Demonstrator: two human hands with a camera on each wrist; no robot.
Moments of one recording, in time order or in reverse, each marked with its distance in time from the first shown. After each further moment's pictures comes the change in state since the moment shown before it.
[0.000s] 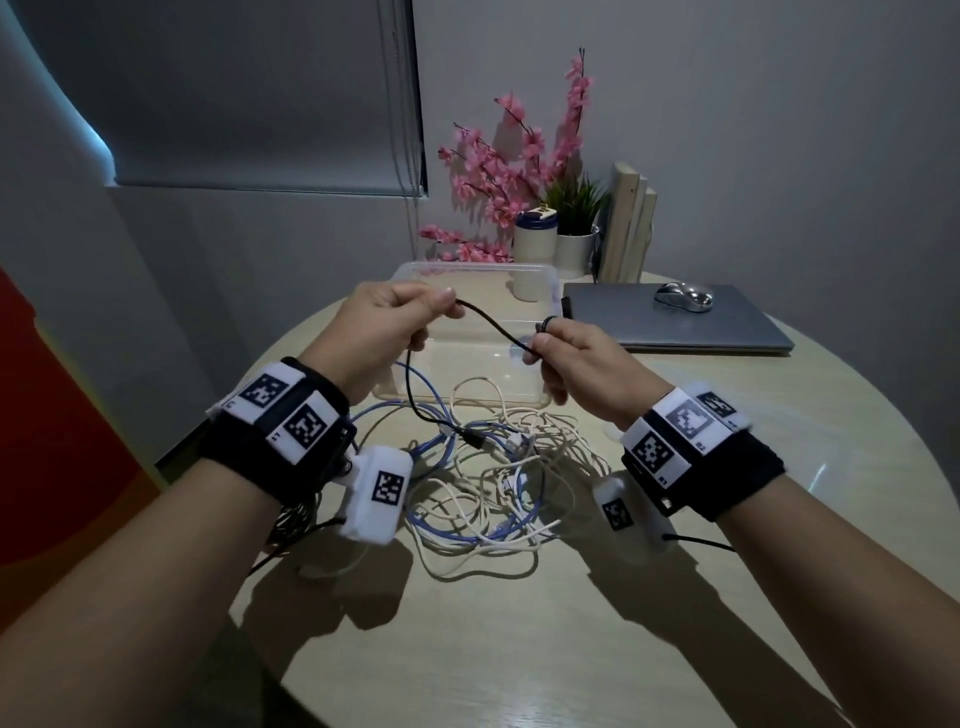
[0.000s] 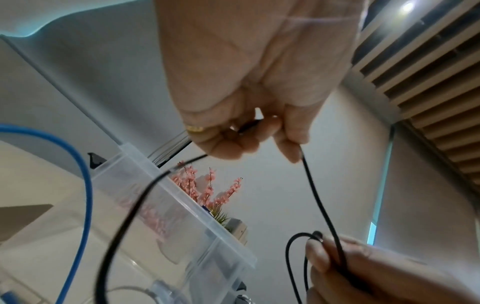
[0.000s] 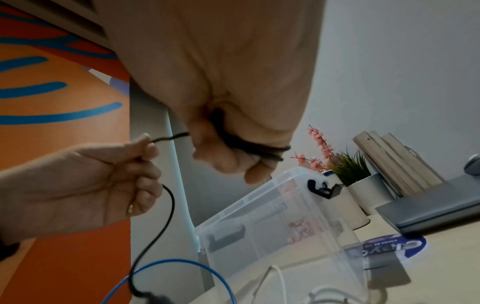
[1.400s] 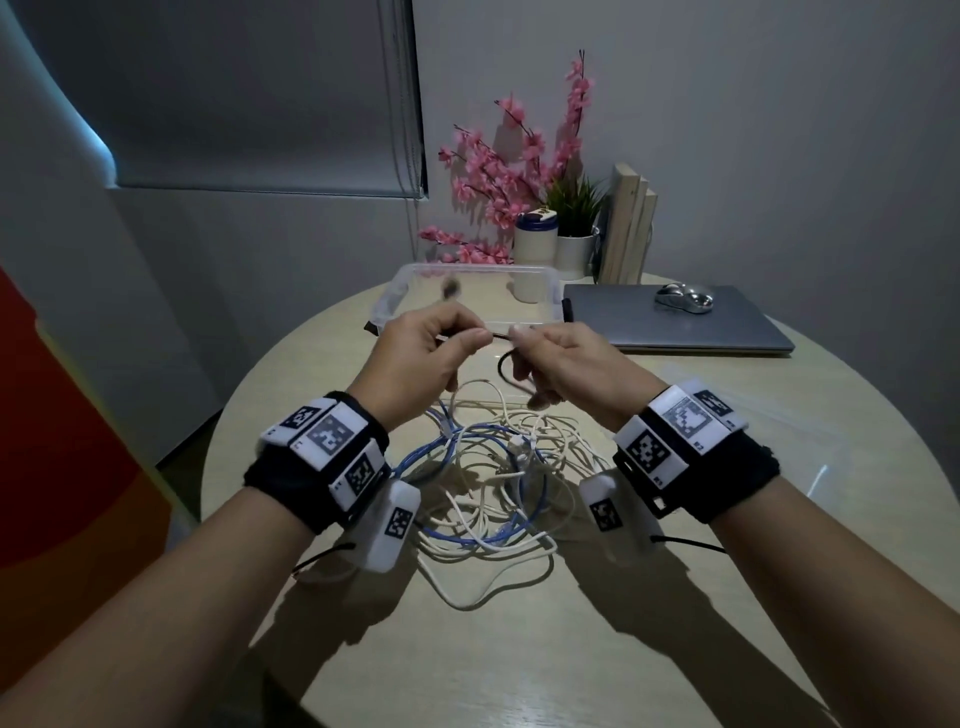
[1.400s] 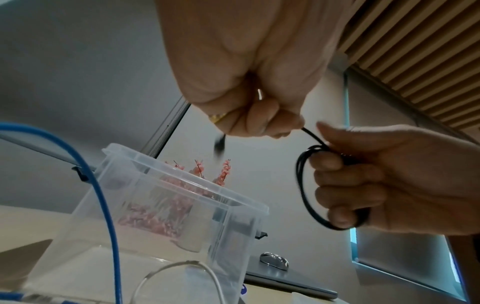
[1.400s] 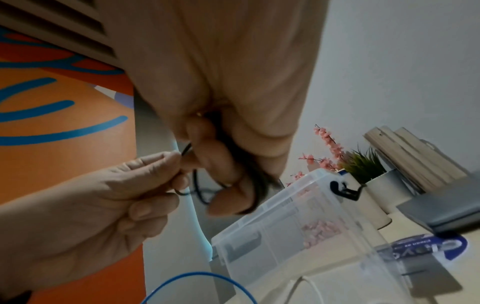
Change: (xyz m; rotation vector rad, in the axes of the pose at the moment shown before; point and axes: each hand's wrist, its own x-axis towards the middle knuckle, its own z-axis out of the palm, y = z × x) left_hand -0.007 -0.016 0.026 0.257 0.019 0.160; right_hand -0.001 -0.011 0.007 0.067 -0.064 -0.004
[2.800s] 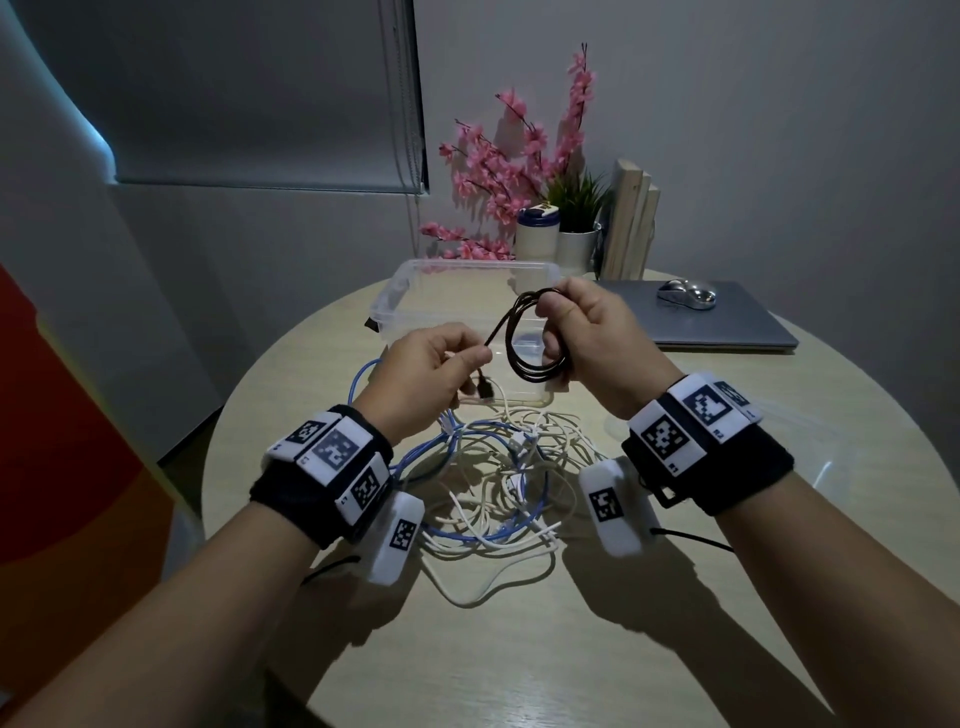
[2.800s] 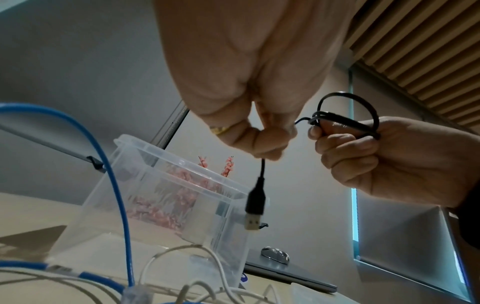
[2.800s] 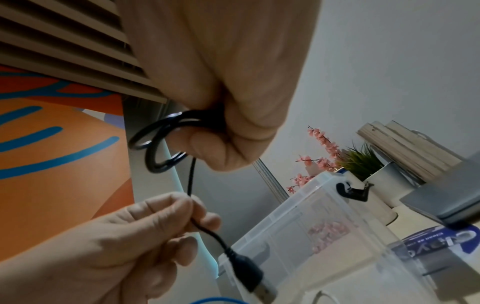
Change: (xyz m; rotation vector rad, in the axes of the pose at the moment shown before) left_hand -0.007 -0.014 0.010 -0.055 -0.046 -0.157; right_hand 0.002 -0.005 -0.005 0.187 0.199 -0.137
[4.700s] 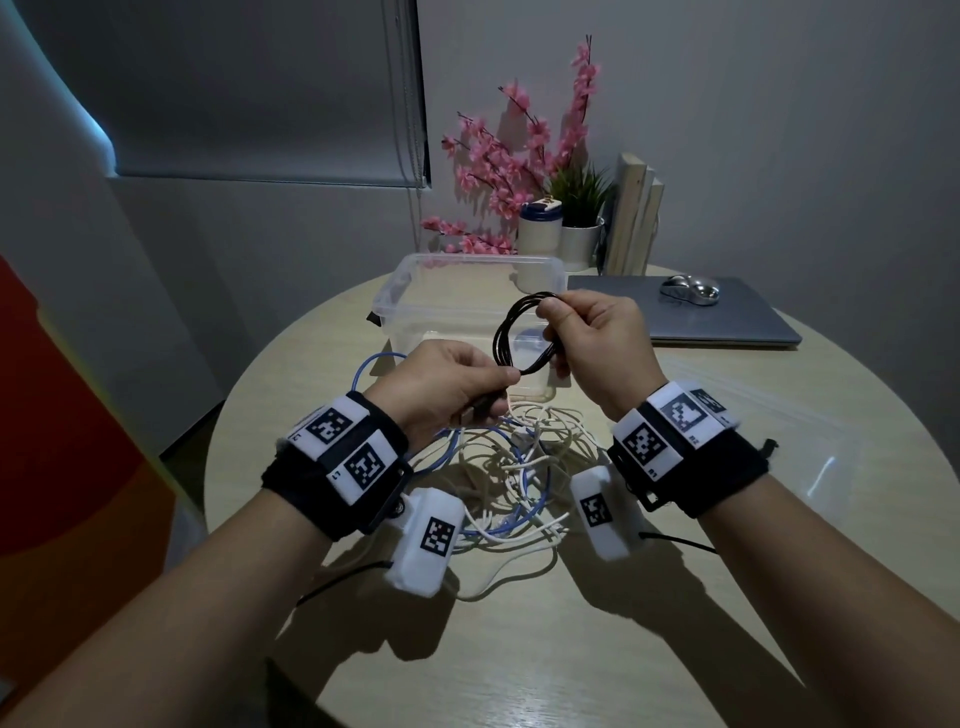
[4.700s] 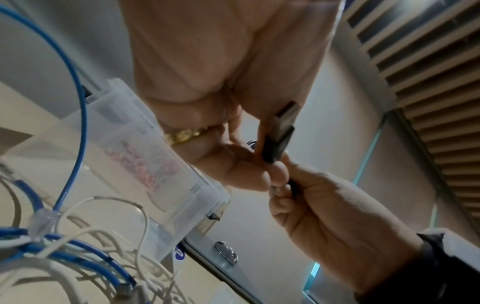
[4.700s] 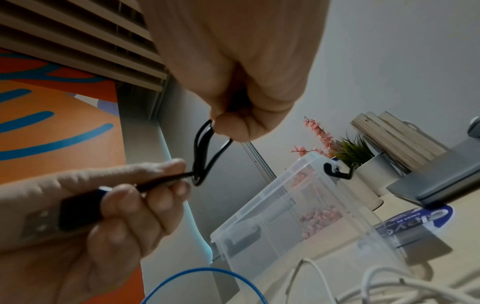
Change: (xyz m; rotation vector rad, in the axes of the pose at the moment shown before) left_hand -0.014 0.028 0.007 -0.408 -0.176 -0.428; right_hand 0.003 0.020 0.006 -0.047 0.251 -0.053
